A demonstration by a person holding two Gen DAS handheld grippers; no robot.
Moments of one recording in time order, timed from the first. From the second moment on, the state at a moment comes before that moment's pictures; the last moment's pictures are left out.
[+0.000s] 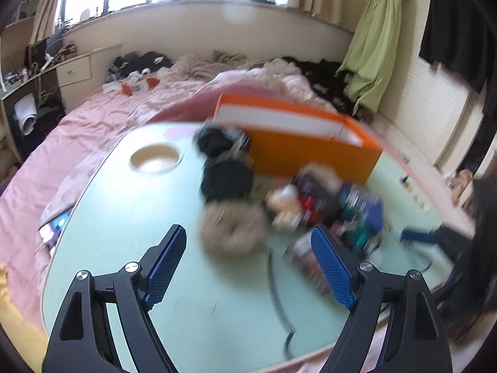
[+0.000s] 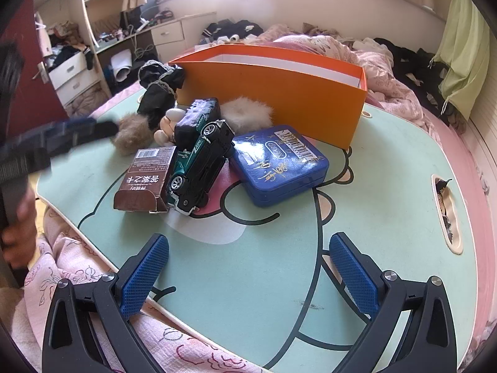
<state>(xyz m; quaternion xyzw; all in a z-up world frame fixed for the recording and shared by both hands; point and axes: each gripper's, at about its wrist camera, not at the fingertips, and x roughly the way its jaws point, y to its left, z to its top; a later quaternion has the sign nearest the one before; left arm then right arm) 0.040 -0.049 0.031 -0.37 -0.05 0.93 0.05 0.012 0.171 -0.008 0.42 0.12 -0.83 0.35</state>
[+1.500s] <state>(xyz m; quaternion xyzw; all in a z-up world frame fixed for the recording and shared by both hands) 0.048 -0.029 -0.007 -0.33 0.01 0.94 0.04 -0.192 0.090 0.051 0.51 0.19 -0.82 0.21</state>
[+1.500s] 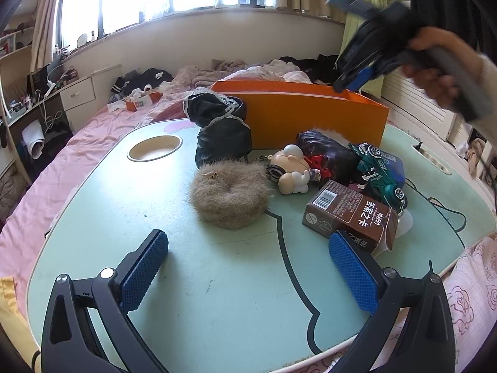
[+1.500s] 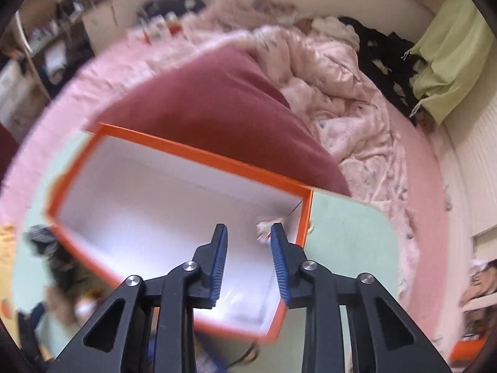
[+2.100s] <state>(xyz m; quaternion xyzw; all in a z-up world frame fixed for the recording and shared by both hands) 0.047 -0.029 -0.007 -0.33 0.01 0.94 0.04 -0.213 0.061 -0.009 0.57 0.24 -0.77 0.17</state>
